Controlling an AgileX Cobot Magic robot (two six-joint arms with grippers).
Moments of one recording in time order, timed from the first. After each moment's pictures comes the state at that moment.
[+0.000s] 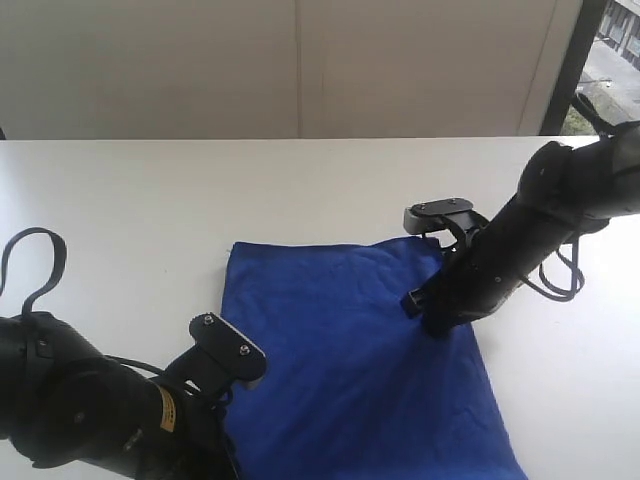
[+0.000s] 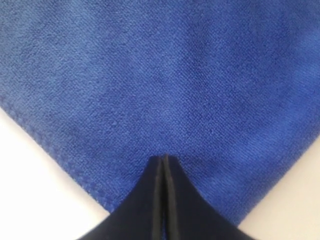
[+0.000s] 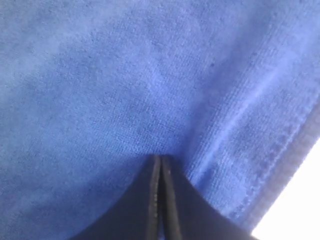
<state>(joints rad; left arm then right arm) -0.91 1.60 -0.61 -0.19 0.25 0.07 0.07 1.97 -1.11 0.49 0.67 -0.65</state>
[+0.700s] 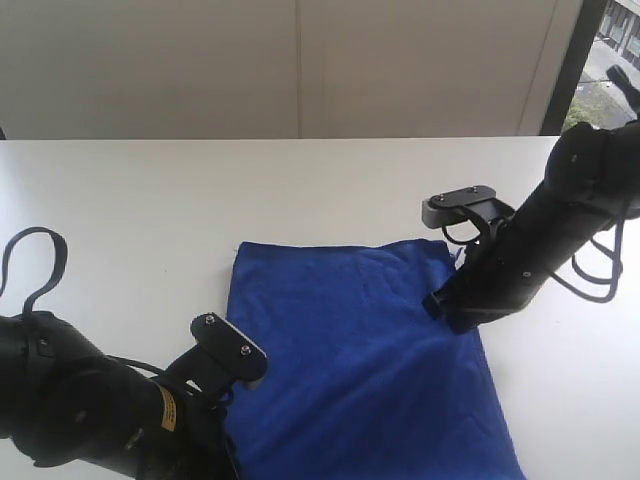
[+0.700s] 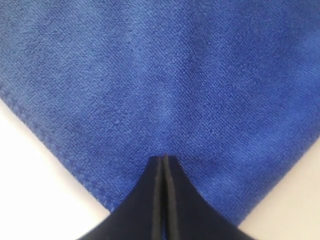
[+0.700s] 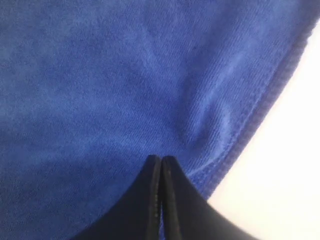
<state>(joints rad) -0.91 1.61 -0.61 -0.19 0.25 0.08 0.07 1.83 -1.05 0.40 0.70 -0.58</state>
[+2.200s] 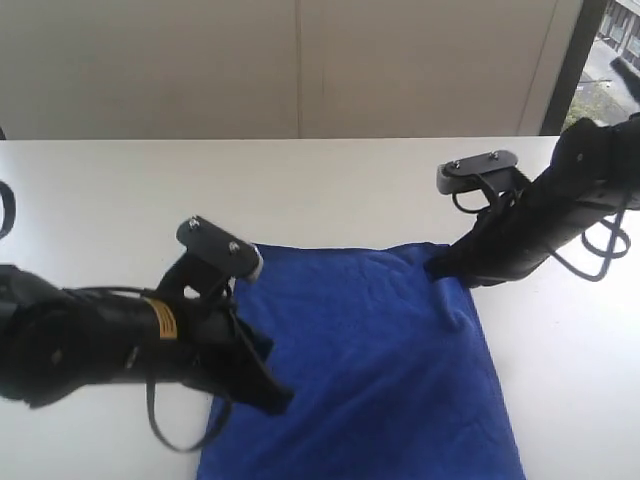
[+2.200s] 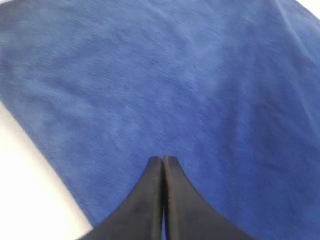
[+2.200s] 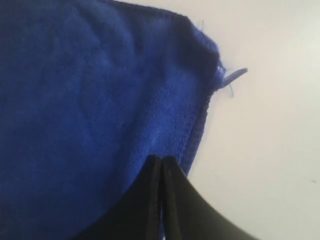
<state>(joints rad) -0.83 1.52 -0.66 -0.21 0.01 0.11 0.07 1.80 -1.05 0.27 0.49 -0.38</state>
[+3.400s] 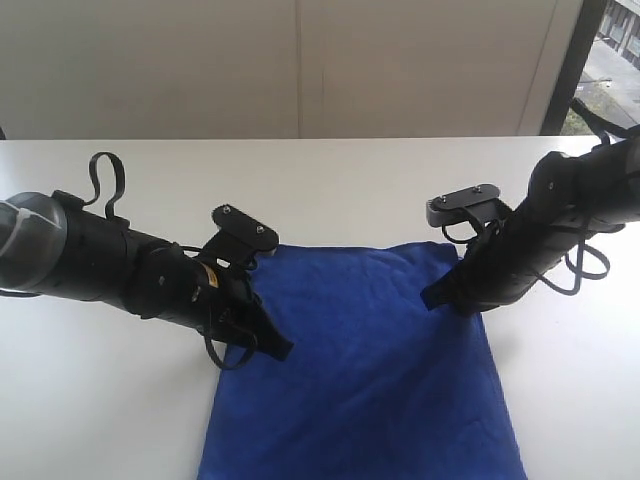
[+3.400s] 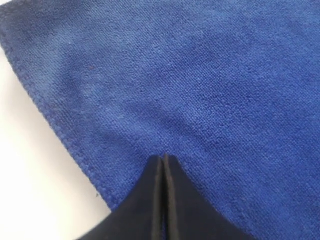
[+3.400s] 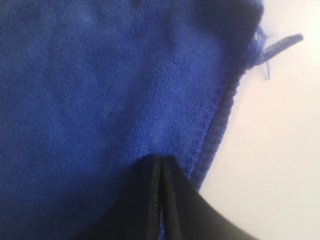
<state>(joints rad) -0.65 1.89 -0.95 -0.16 0.08 0.22 0.07 1.93 -1.07 0.25 0.47 -0.43</state>
